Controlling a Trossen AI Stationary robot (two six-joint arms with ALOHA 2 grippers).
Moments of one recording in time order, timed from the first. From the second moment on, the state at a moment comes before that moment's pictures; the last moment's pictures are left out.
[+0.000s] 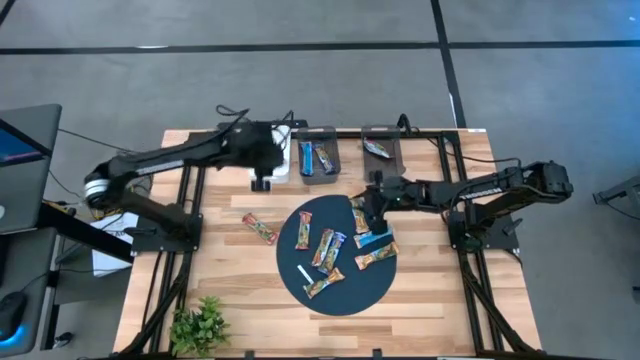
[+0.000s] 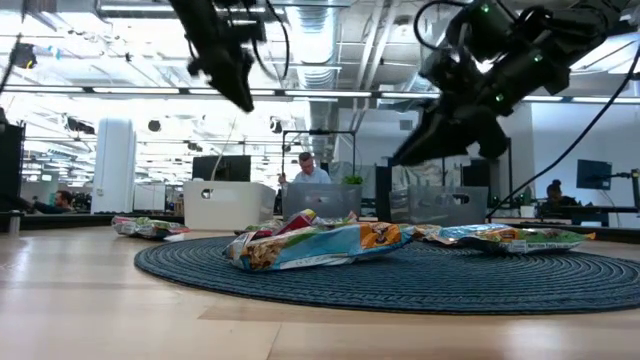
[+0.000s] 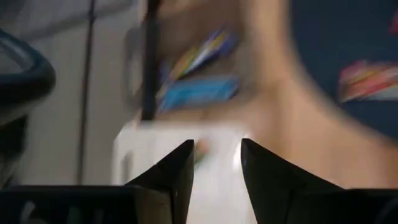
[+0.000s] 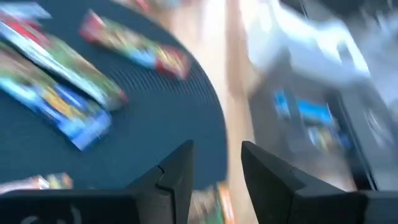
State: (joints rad) left arm 0.37 1.32 1.18 -0.74 -0.13 0.53; right arm -0.09 1.33 0.55 0.21 0.07 -0.49
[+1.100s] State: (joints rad) left arm 0.07 0.86 0.37 0.23 -0.06 0.59; right arm 0.01 1.96 1.21 -0.26 -0.31 -0.69
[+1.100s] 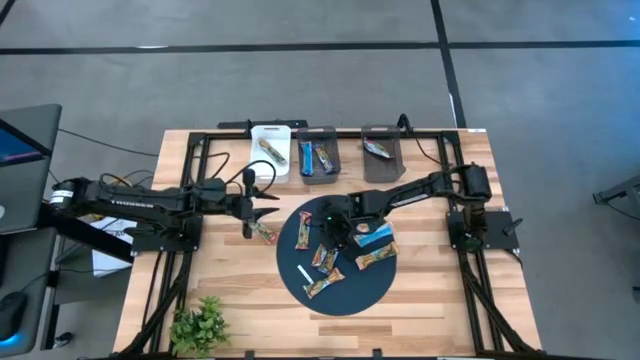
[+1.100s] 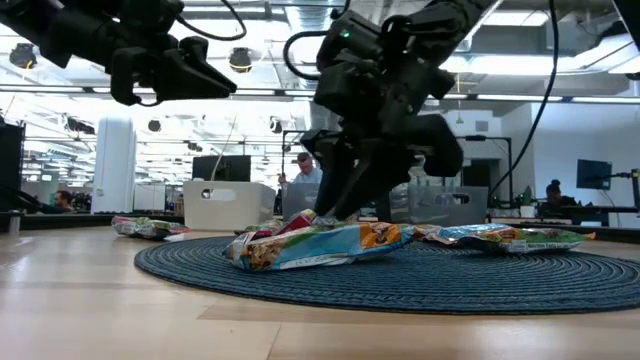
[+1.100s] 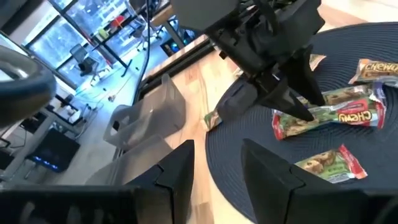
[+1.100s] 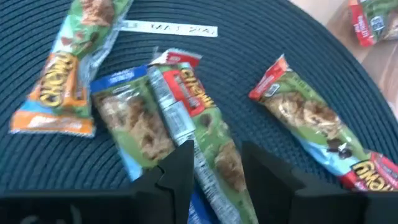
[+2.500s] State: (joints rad) left arm 0.07 0.86 0.37 0.22 -0.06 0.59; right arm 0.01 1.91 1.21 -0.36 -0.12 -0.68
